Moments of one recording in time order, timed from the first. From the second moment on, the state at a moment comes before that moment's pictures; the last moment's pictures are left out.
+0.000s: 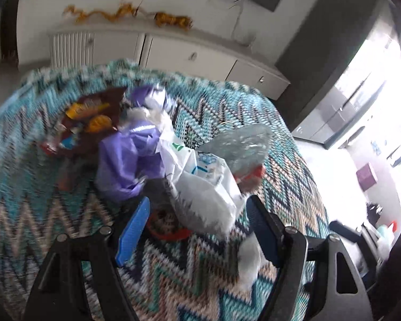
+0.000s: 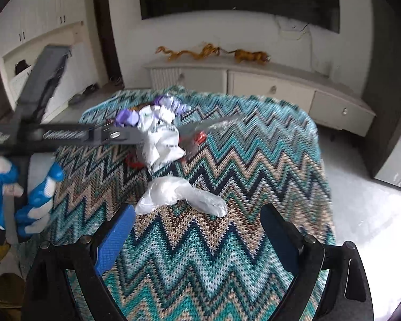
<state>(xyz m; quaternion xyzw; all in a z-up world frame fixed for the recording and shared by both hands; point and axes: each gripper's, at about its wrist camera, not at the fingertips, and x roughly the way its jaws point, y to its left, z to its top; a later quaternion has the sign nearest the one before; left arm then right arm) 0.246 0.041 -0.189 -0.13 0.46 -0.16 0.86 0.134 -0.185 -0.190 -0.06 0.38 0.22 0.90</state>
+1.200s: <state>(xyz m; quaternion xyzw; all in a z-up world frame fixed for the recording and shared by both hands) 0.156 0.079 -0.178 -0.17 0.43 -0.23 0.86 0.108 -0.186 -0.216 -0.03 0.40 0.29 0.87</state>
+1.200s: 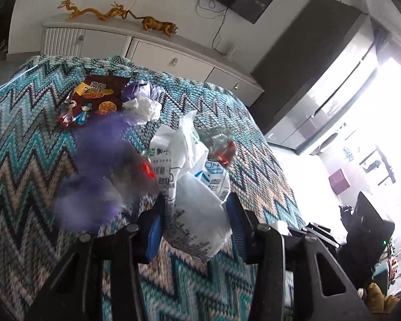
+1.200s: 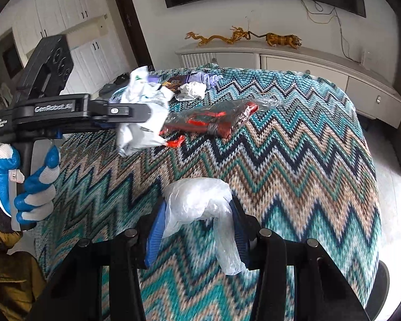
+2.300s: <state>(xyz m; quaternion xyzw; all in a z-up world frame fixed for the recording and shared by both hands) 0.134 -0.069 -0.156 -0.03 0.45 -0.36 0.82 0.035 -0.410 -0.191 0.11 0.34 0.08 0.93</state>
